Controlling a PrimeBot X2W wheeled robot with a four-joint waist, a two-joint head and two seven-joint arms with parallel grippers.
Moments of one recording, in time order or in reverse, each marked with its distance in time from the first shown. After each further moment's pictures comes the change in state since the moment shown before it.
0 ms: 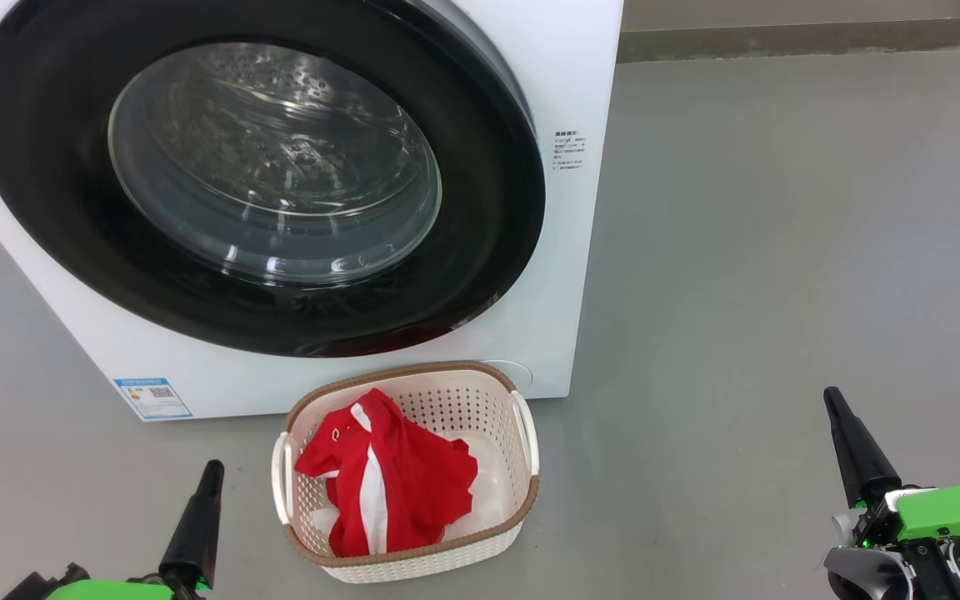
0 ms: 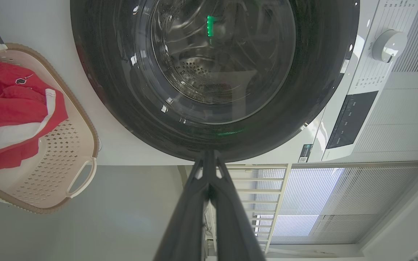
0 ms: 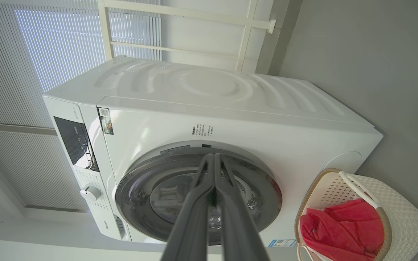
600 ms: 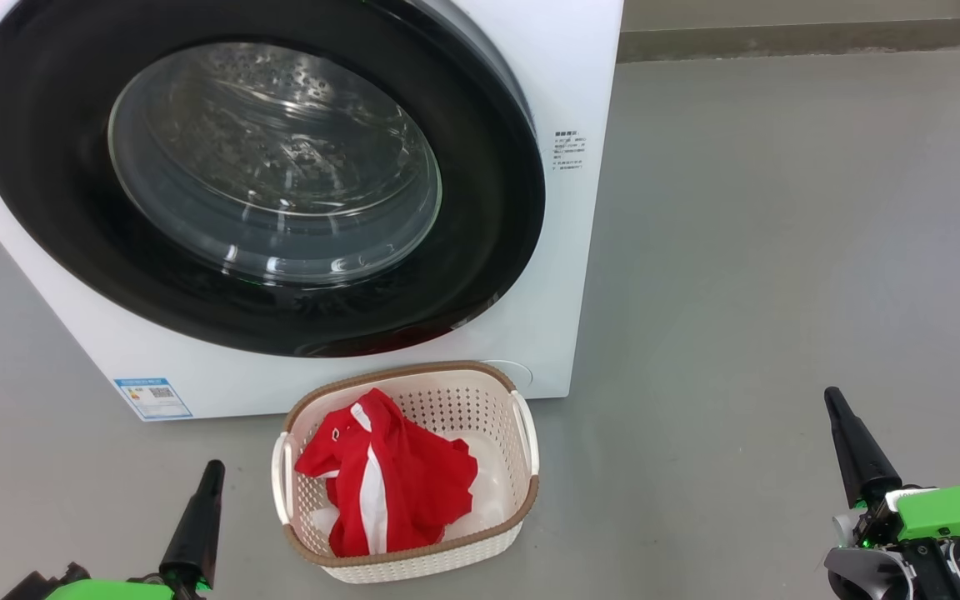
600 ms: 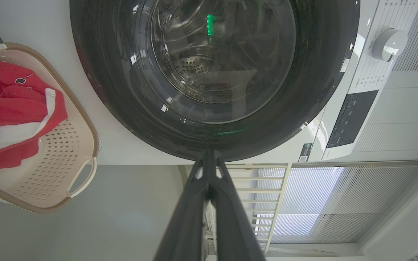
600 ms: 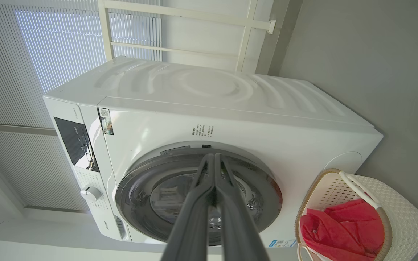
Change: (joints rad) left arm 0.000 -0.003 0.004 0.000 0.005 0.000 0.007; right arm 0.000 0.001 -0.002 0.000 0.000 0.000 0.000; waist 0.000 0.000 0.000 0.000
